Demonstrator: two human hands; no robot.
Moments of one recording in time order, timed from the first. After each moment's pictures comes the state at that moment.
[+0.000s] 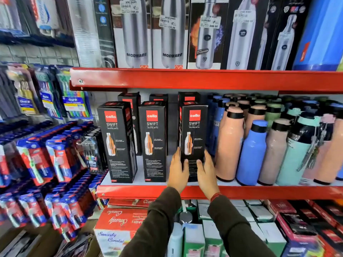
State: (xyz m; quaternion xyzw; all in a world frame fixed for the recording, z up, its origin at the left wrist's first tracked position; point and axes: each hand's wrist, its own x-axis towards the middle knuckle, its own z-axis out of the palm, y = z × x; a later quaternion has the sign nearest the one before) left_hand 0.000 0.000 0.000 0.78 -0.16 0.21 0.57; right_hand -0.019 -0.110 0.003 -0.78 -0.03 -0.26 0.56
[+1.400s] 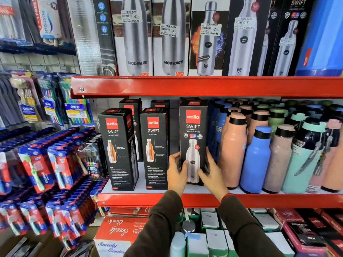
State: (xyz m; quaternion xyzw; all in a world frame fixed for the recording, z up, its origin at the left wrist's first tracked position) left_hand 0.004 0.003 0.015 0.69 -0.09 0.19 0.69; right_hand -0.005 -0.135 0.018 -0.82 -0.09 -0.19 0.54
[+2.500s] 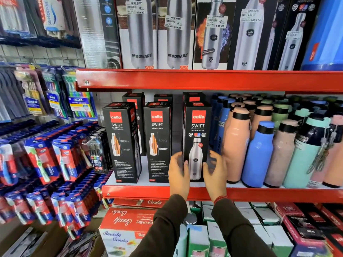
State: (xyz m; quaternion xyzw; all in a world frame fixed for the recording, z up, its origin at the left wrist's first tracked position) left_hand -0.019 0.004 -0.005 0.71 -0.08 0.25 0.65; right_hand -0.014 -0.119 -0.007 -0.77 0.01 -0.32 0.55
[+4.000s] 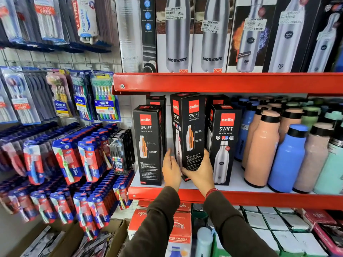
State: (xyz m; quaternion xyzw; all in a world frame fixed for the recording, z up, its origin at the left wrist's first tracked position) left_hand 0.009 0.114 0.015 0.67 0.00 0.23 0.71; right_hand -0.004 0.008 0.020 -0.78 -0.05 -0.23 0.58
